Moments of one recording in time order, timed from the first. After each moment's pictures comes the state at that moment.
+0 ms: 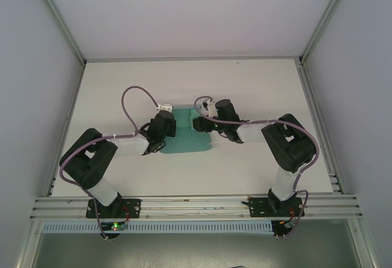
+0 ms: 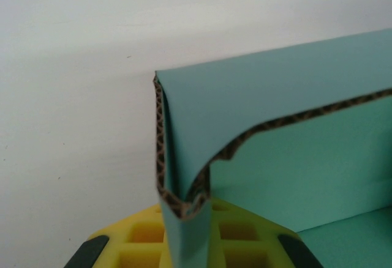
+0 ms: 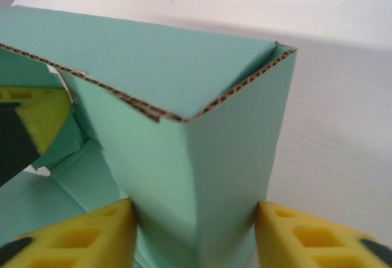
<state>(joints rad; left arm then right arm) -0.59 1.63 0.67 0.26 -0.30 -0.30 0.53 1.81 0.80 0.38 -0.35 0.35</state>
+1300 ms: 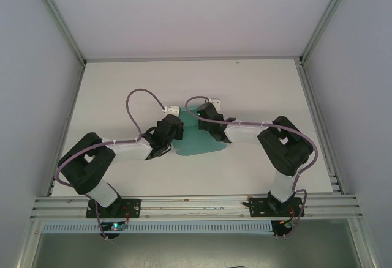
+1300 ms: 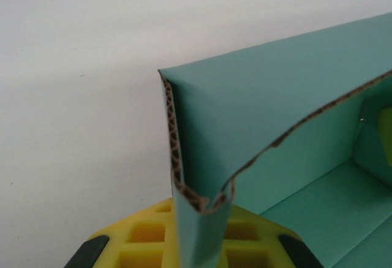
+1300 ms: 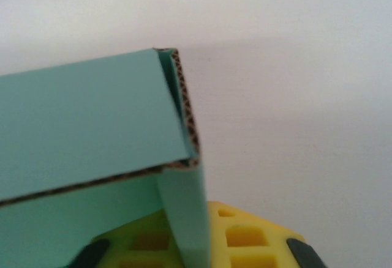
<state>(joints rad) -0.69 1.58 0.68 0.26 -0.35 -0.35 0.69 1.80 0.90 0.08 0.37 0.59</state>
